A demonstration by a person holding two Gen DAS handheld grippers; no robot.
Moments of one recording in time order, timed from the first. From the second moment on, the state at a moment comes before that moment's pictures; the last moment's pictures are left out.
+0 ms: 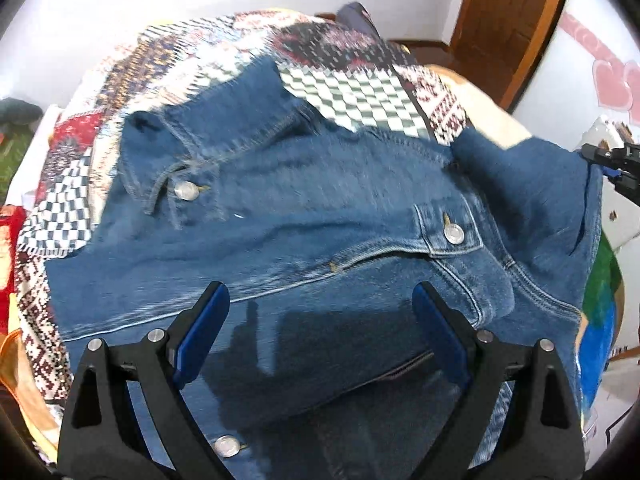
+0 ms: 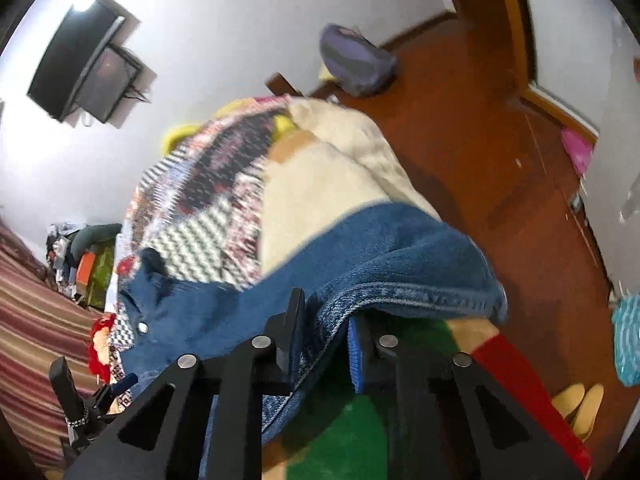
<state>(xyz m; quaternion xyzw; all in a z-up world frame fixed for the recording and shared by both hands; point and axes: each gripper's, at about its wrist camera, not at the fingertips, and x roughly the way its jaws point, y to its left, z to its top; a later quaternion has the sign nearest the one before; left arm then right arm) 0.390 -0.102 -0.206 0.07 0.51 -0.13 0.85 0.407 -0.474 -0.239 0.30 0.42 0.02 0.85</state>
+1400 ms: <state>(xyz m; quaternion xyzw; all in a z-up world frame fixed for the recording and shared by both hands) 0.296 0.043 -0.164 -0.04 0.45 -0.06 0.89 0.384 -0.134 -0.267 0.04 0.59 0.25 0.77</state>
